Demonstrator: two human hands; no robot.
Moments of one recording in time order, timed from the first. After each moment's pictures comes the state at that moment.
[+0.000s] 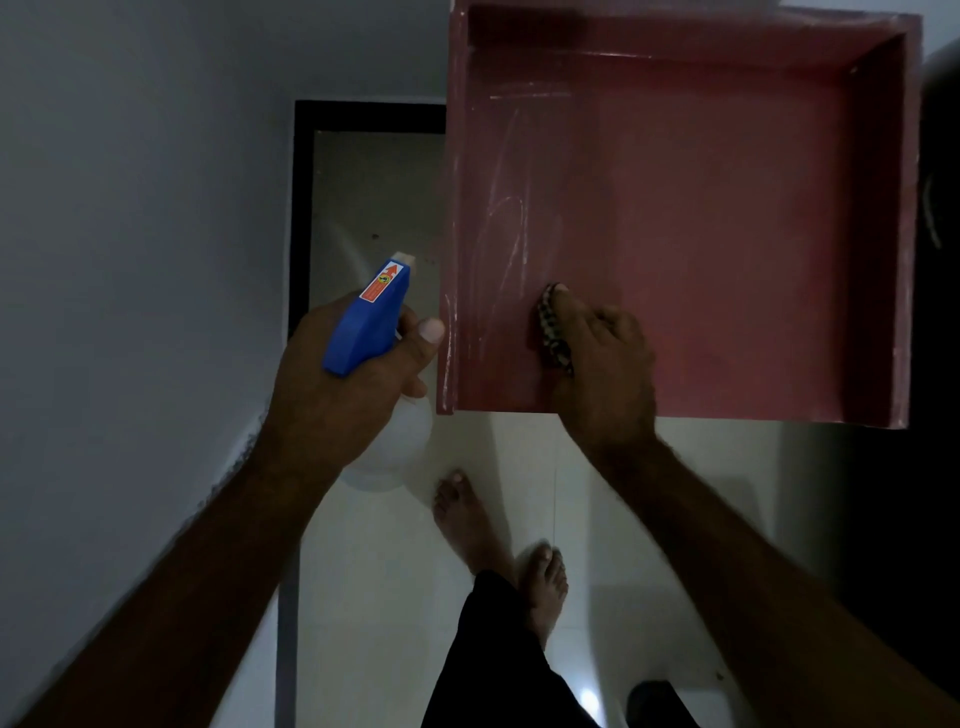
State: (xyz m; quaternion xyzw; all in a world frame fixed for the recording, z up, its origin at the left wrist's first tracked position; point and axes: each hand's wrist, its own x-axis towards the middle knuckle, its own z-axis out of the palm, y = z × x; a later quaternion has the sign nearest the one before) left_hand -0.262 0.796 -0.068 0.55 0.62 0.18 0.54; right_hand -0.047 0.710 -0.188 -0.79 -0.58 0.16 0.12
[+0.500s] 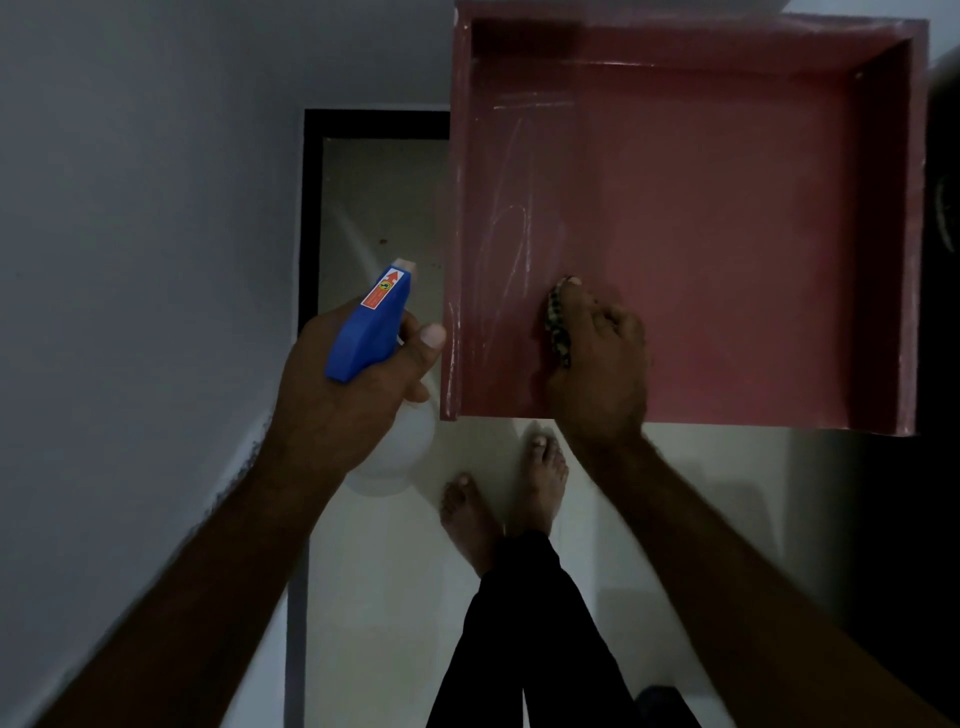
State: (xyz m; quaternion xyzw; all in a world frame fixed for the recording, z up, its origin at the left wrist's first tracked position) left_hand -0.262 0.798 -0.064 0.54 0.62 0.18 0.54; right_hand -0.057 0.726 -0.182 -0.83 -0.50 0.20 0.12
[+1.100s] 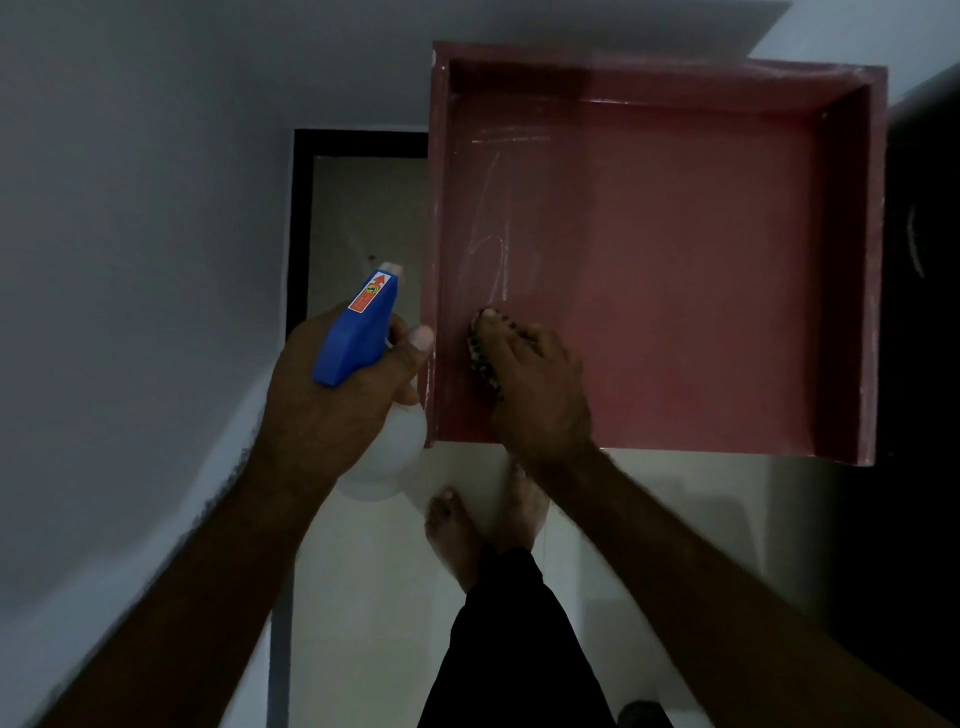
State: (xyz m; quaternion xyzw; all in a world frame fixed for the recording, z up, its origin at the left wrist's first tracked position) left_hand -0.238 0.814 -0.057 0.52 0.63 0.20 0.53; right_hand -0.068 0.743 -0.173 -0.72 -0.64 0.24 0.10
